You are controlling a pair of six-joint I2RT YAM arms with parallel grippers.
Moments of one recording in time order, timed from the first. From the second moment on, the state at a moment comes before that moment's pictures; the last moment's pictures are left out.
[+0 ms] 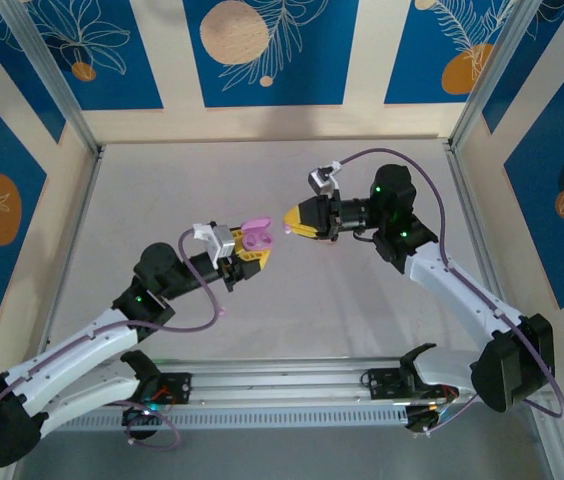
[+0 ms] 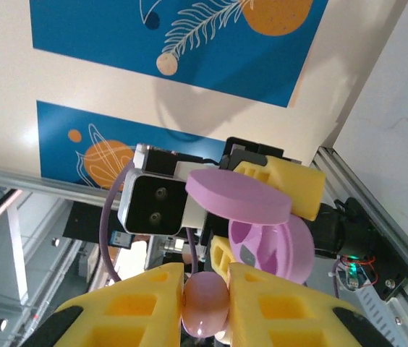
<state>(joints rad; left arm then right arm) -0.75 0.86 0.57 0.39 0.36 -0.05 0.48 1.21 1.00 0.20 -1.17 1.28</state>
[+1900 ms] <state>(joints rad) -0.75 0.88 0.53 0.52 0.41 -0.11 0.68 1.20 1.17 -0.29 -0.81 0.69</state>
